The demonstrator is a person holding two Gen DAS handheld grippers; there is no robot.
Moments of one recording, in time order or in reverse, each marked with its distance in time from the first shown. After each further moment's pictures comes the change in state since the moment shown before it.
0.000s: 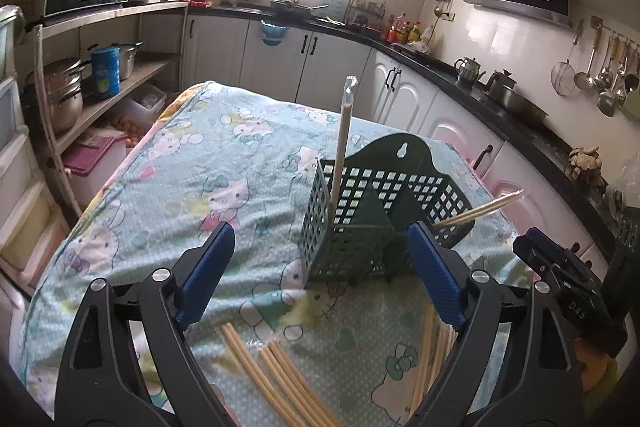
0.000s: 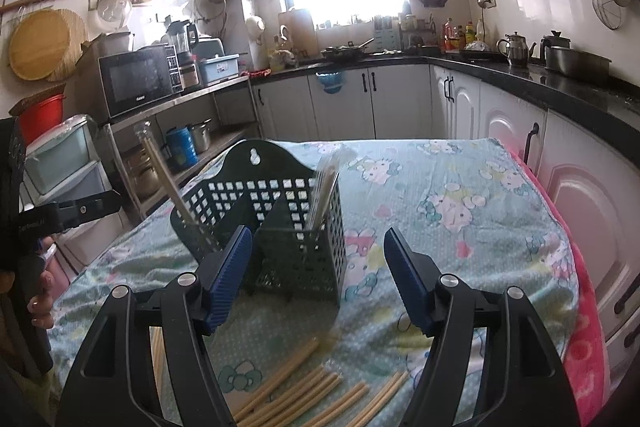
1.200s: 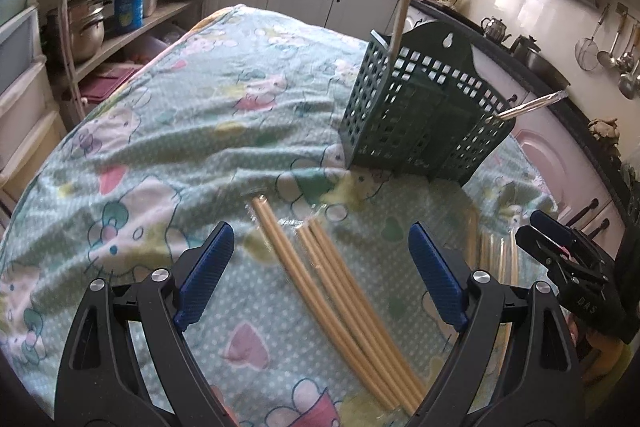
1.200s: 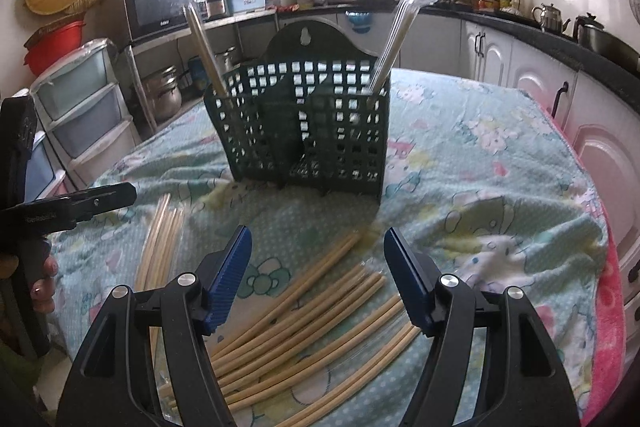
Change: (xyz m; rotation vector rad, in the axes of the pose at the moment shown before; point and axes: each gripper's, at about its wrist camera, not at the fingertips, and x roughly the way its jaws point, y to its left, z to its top) left arm 0.004 0.033 -0.088 -0.072 0.174 0.058; right arm 0.011 0.032 -0.066 -0.097 0.225 0.053
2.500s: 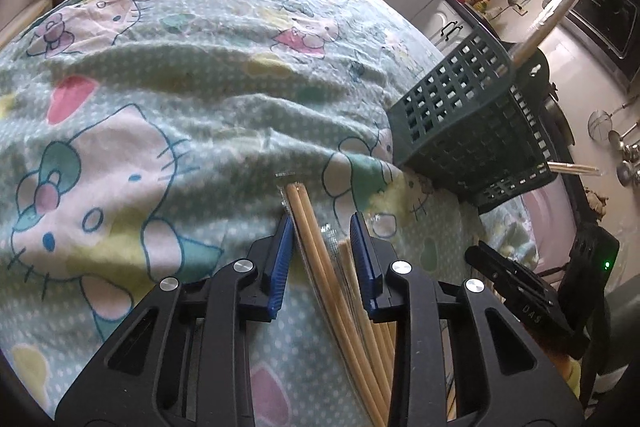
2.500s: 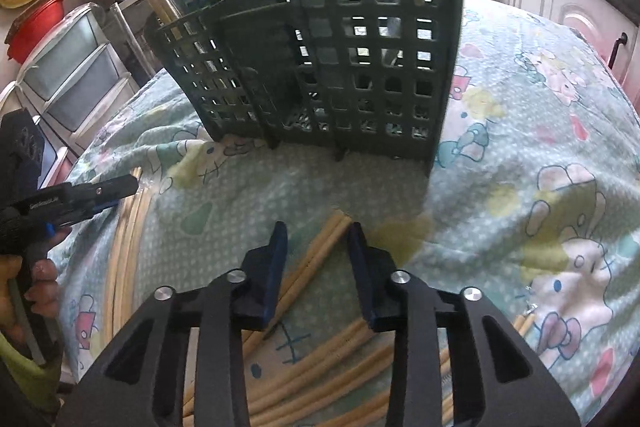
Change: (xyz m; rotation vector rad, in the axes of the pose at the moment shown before) left arm 0.064 0.058 0.009 -0.305 0.157 -0.131; right arm 0.094 -0.010 0.016 0.034 0.272 0.106
